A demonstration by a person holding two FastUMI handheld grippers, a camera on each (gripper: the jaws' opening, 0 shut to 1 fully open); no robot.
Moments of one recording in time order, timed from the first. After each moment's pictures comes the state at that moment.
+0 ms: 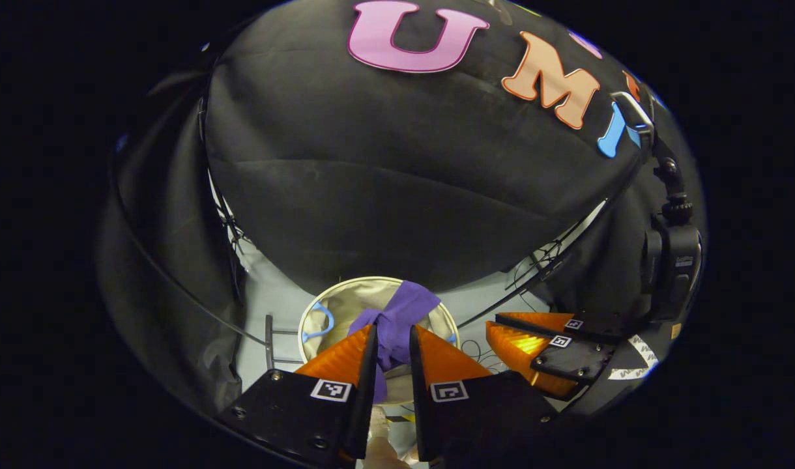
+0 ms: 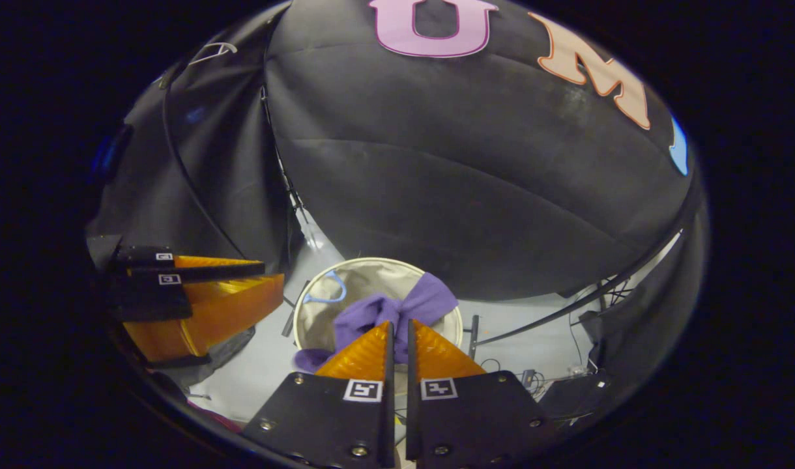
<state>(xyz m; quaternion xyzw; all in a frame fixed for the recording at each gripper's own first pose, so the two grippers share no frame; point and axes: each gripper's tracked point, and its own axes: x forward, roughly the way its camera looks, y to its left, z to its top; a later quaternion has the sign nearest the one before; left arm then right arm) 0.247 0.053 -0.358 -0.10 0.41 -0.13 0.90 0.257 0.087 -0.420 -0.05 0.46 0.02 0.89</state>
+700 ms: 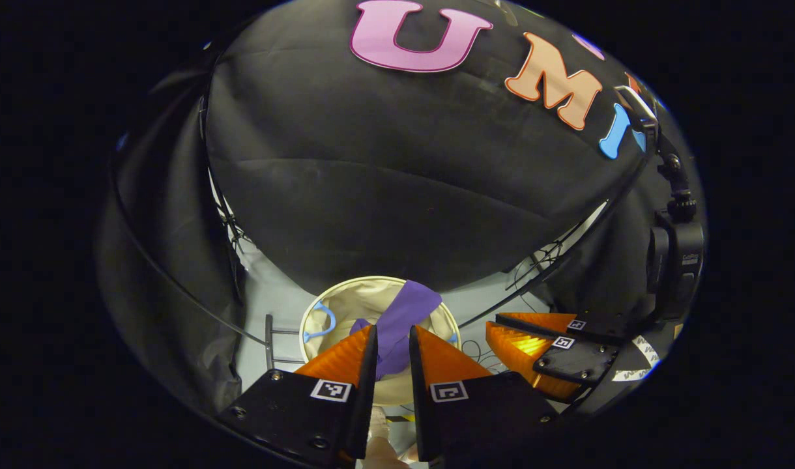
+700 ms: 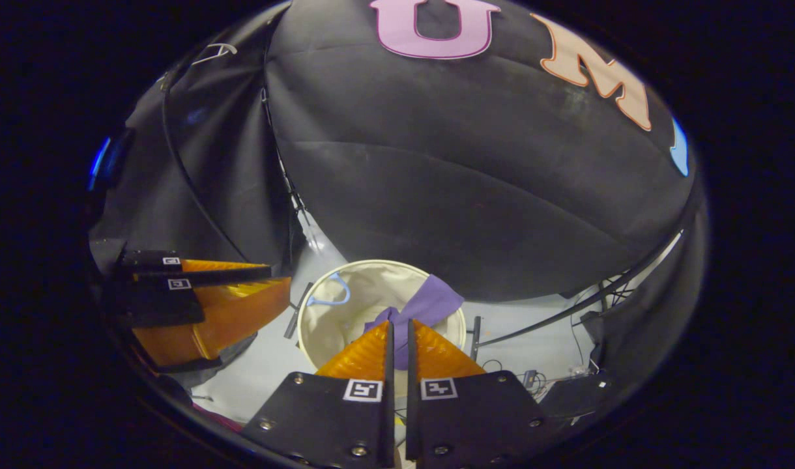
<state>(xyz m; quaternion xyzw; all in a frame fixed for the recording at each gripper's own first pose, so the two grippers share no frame) 0.251 0.058 -0.354 -0.09 0.41 -0.12 0.90 0.261 0.092 -0.417 -0.03 0.45 0.02 0.89</state>
